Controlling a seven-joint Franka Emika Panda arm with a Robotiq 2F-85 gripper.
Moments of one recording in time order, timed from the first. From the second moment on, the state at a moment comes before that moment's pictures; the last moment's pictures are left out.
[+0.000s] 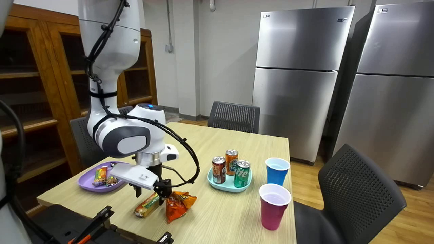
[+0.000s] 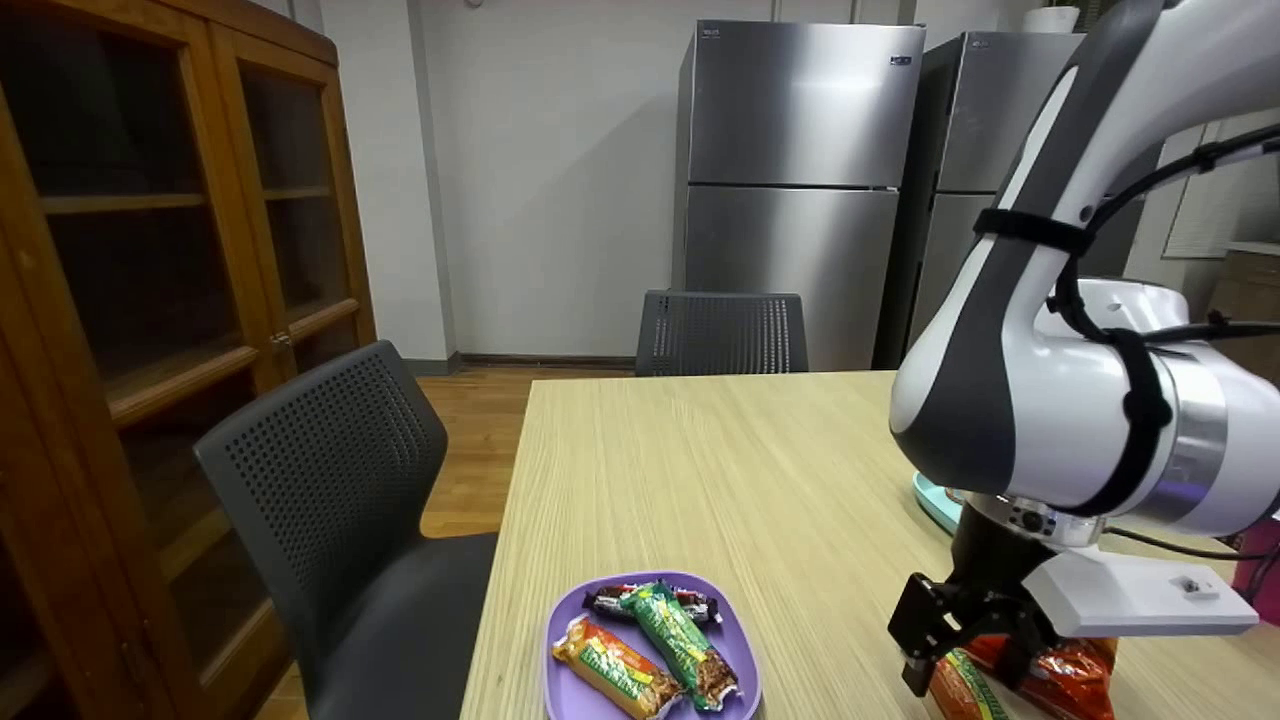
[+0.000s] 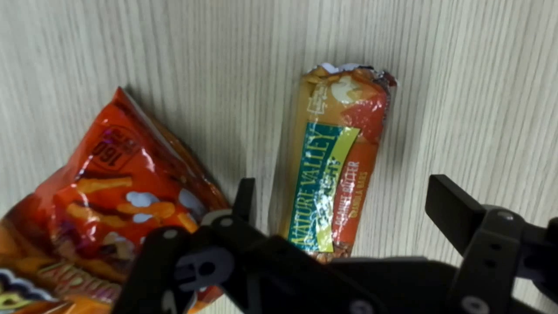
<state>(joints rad) -0.02 0.50 0.24 -2.68 0.53 3.16 -0.52</state>
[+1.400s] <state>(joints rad) -0.06 0.50 0.30 -2.68 0.53 3.19 -0.52</state>
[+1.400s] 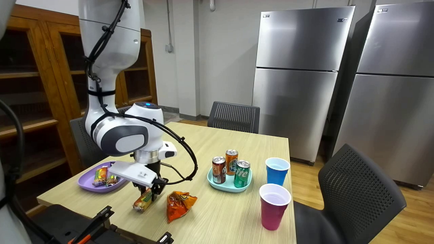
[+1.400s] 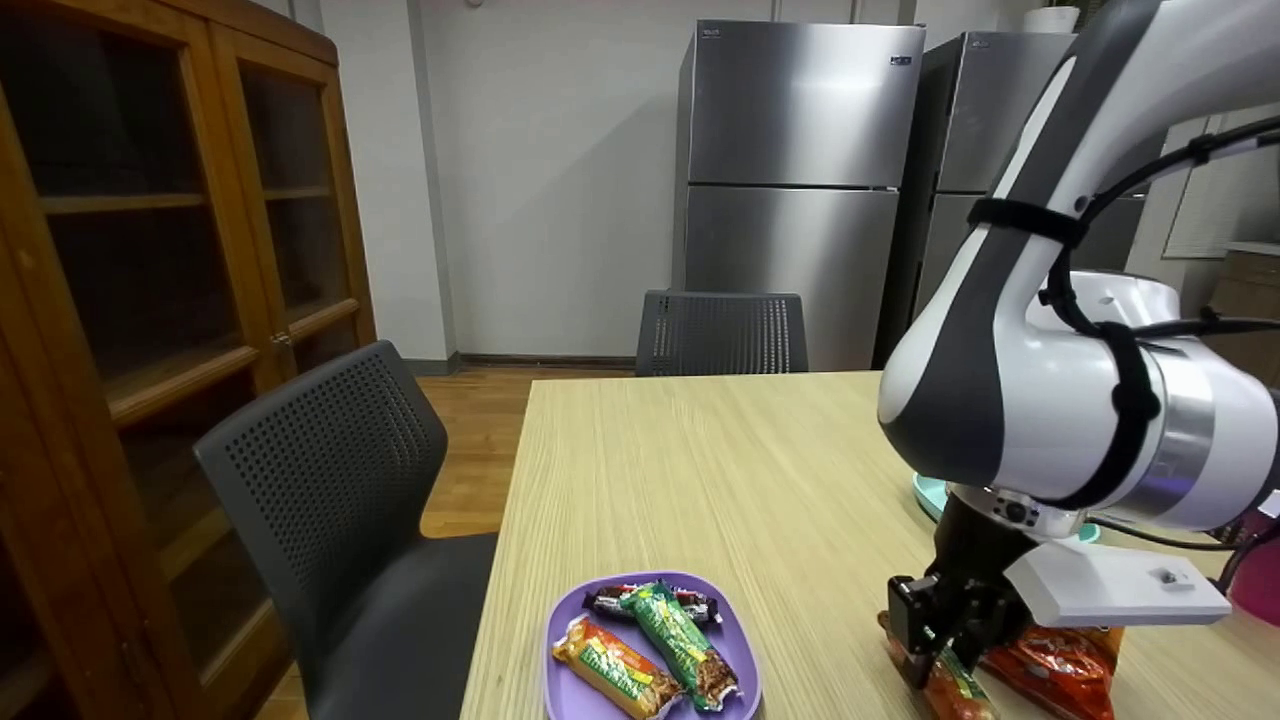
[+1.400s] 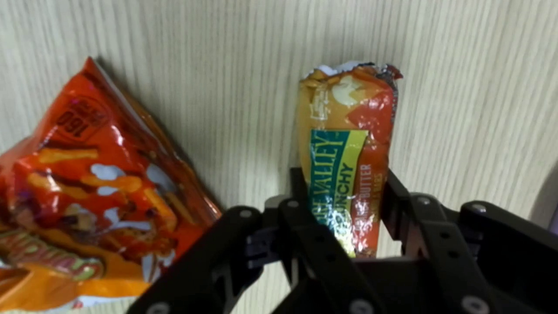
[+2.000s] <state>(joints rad) -0.08 0.34 0.46 -2.70 0.50 3.11 -0.56</state>
